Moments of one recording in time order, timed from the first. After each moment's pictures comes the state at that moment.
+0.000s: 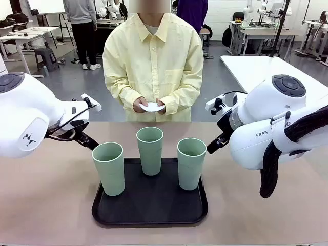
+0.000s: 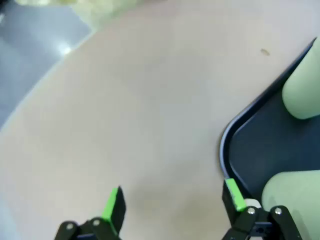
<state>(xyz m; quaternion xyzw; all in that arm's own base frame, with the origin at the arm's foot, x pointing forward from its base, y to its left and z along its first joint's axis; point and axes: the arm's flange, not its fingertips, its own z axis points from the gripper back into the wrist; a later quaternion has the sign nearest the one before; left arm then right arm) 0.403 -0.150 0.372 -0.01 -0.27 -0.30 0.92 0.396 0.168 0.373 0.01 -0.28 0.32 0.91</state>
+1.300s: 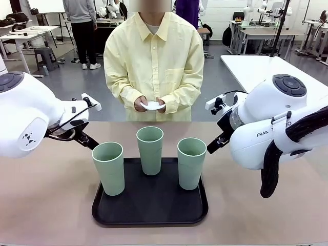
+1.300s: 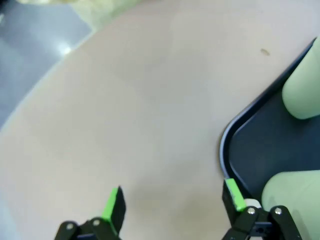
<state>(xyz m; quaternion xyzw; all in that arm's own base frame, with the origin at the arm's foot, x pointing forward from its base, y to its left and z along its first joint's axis) 0.403 -0.150 0.372 -0.01 -0.27 -0.30 0.92 0.395 0.168 0.373 0.01 -0.28 0.32 0.91</state>
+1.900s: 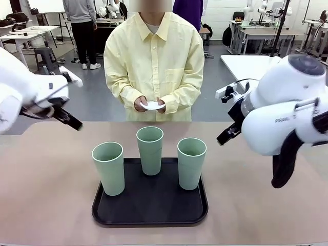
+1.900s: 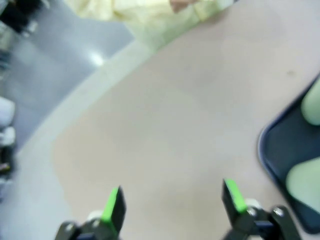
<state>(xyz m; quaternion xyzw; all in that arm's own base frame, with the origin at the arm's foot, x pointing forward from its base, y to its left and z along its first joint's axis) 0.392 -0.102 0.465 0.05 -0.32 -0.28 0.91 0.380 0.138 0.426 -0.01 -0.24 0.30 0.92</state>
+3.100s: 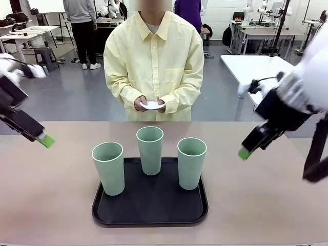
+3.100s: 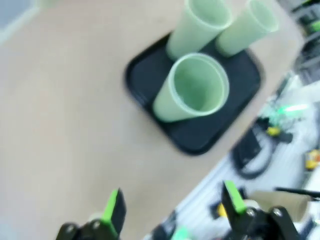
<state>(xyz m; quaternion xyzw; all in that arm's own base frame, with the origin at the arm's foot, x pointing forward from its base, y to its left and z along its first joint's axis) 0.294 -0.060 0.518 -0.22 -0.15 -0.30 0.92 0.298 0.101 0.494 0.15 -0.13 0.30 0.93</state>
